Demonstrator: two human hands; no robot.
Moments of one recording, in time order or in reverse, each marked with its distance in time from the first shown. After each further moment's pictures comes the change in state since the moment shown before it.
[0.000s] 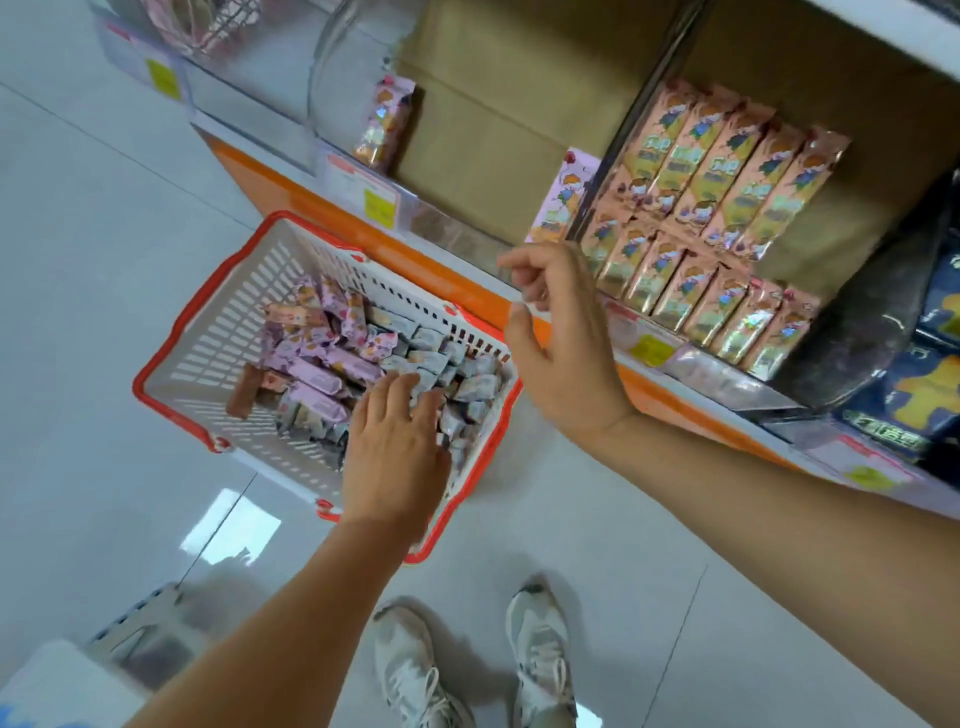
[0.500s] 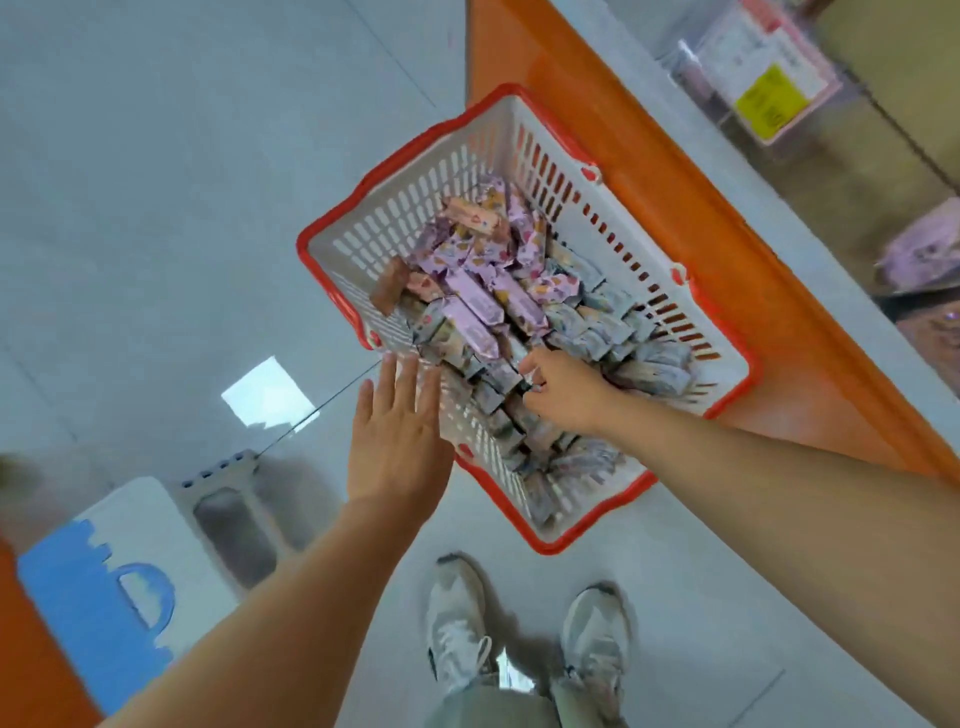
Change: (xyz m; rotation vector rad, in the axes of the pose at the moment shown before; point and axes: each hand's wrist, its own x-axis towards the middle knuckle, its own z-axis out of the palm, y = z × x) left_hand -0.039 -0.163 0.081 -0.040 -0.194 -0.395; right_hand -0.040 0.058 0.223 -0.358 -1.251 0.498
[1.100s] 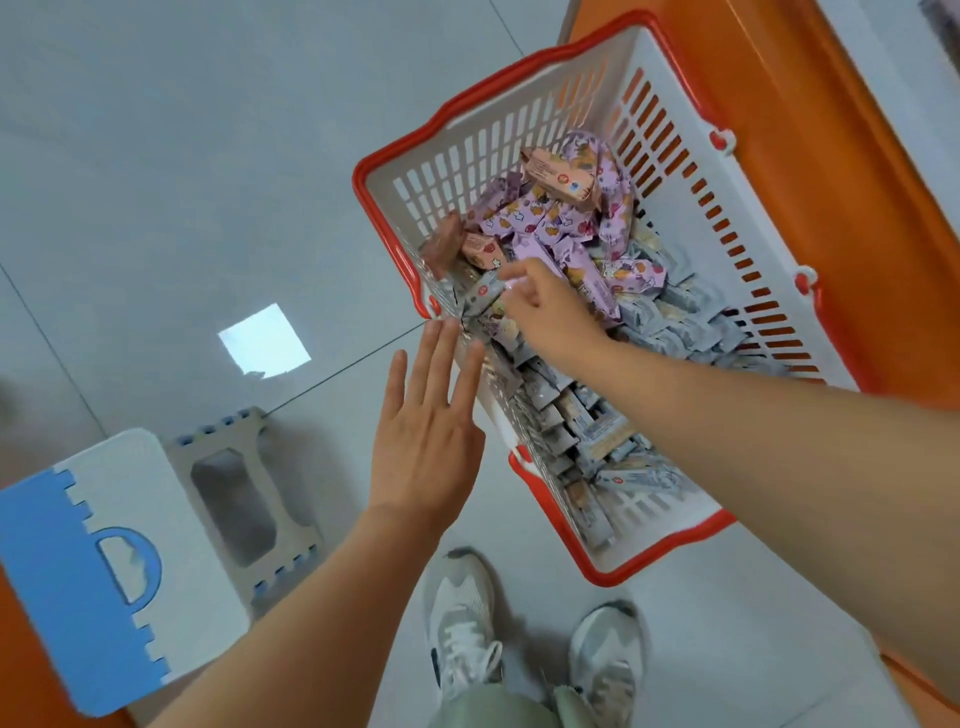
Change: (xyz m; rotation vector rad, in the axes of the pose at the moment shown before) left_hand 0.018 -0.036 0.063 -0.123 0.279 0.073; right_hand 0.088 -0.063 0.025 0.369 0.221 -0.202
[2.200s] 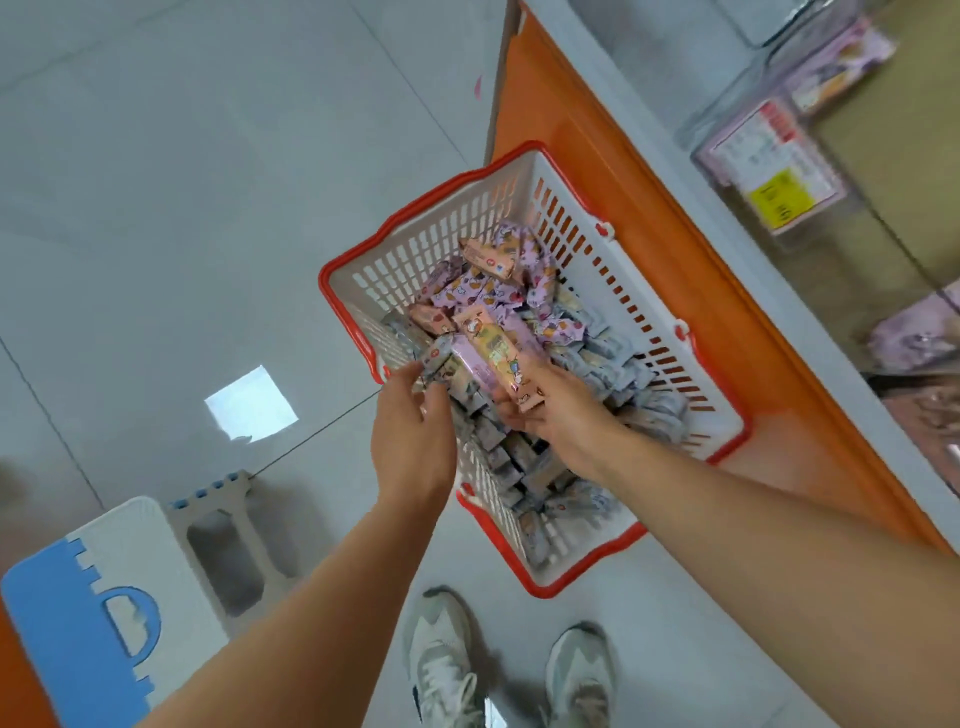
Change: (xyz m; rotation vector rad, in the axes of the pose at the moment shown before) left_hand 0.030 0.064 -0.094 -0.970 0.078 -0.635; right_hand -0.091 -0.018 -0.058 0.800 0.032 0.360
